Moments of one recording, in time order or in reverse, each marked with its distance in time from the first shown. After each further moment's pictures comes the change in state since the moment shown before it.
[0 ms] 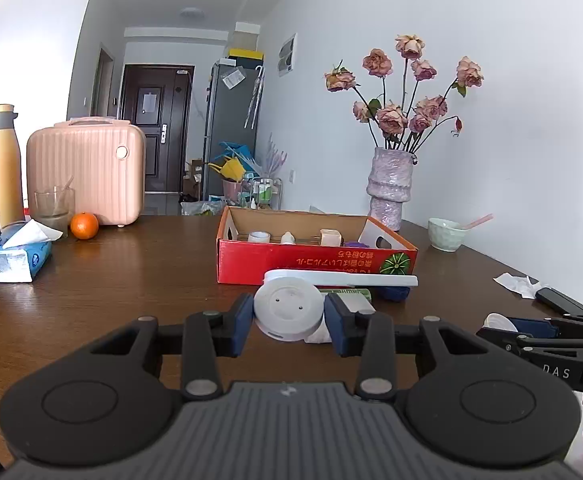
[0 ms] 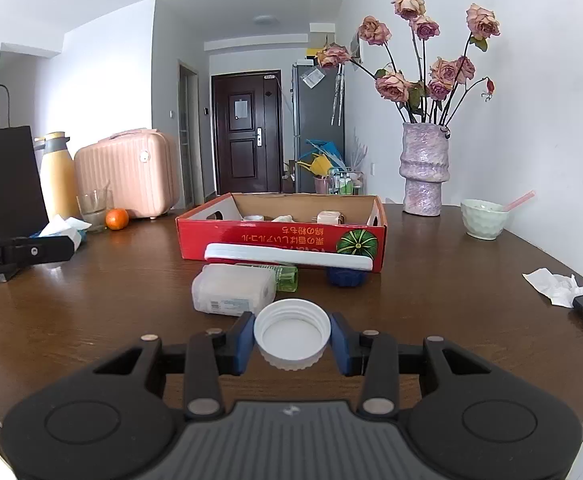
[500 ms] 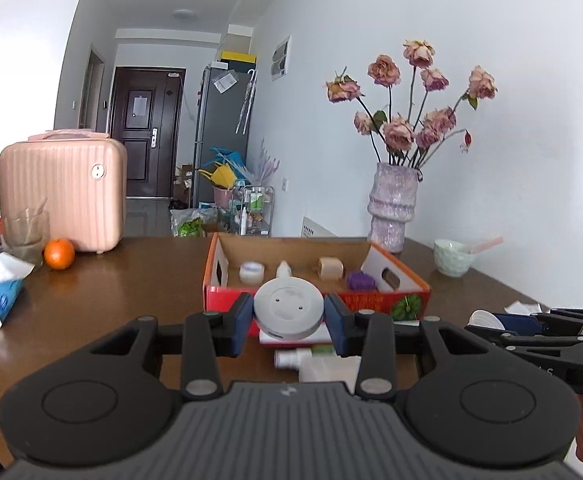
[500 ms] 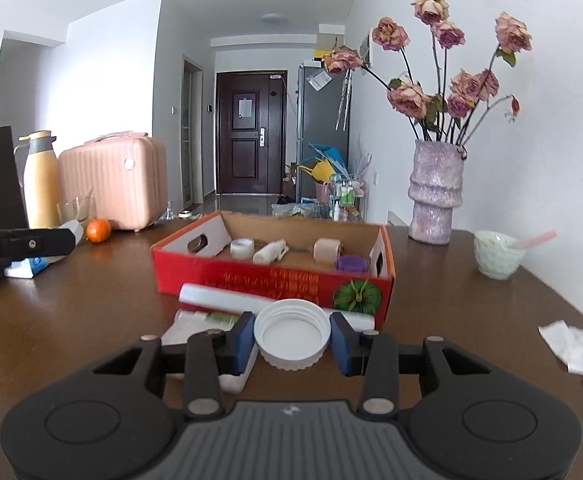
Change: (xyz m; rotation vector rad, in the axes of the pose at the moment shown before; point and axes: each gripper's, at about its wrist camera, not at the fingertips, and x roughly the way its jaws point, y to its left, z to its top) left arm 0.072 0.011 0.055 0.000 -0.016 -0.034; right arm 0.075 -0.011 0.067 -0.048 -0.013 -0.004
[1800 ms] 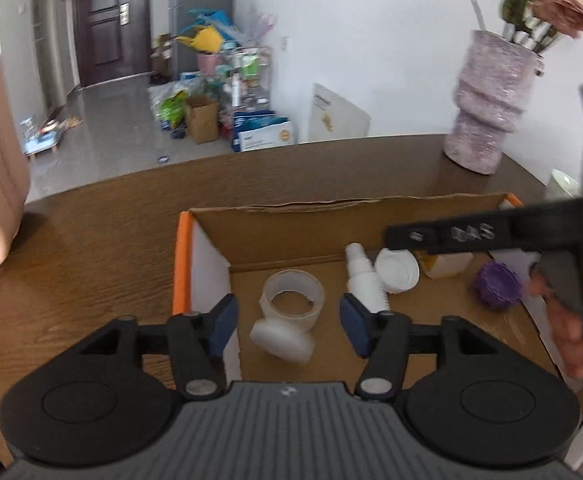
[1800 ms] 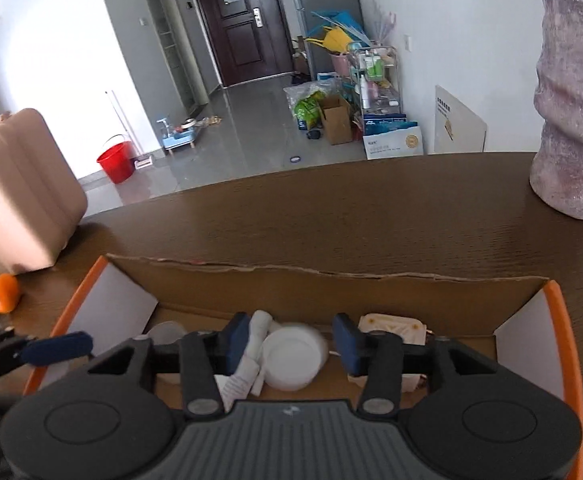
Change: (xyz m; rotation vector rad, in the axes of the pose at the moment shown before) left arm 0.366 0.073 0.066 0.063 0.481 -0.026; right arm 0.407 -0.045 0.124 0.205 0.420 0.141
